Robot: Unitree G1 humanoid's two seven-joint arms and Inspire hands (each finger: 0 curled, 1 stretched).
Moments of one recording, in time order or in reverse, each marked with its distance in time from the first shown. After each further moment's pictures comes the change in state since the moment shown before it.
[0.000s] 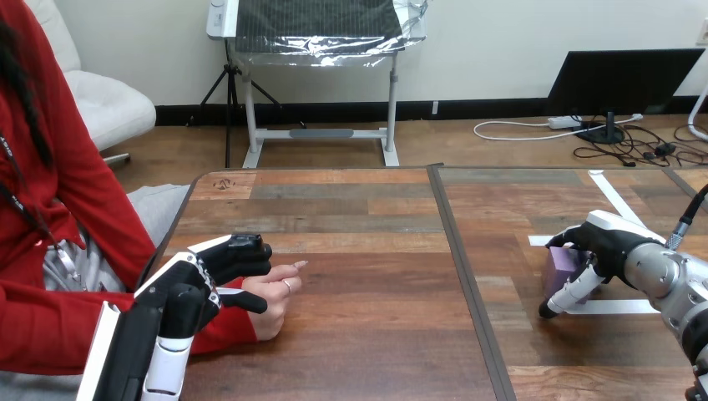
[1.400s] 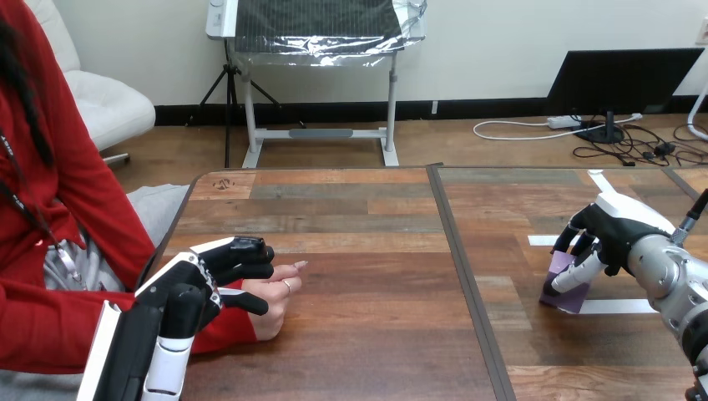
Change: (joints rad) left arm -0.002 0.000 0.001 0.000 -0.002 0.000 -0.006; right arm 0.002 0.000 -0.005 0.000 0.003 -0.009 -0.145
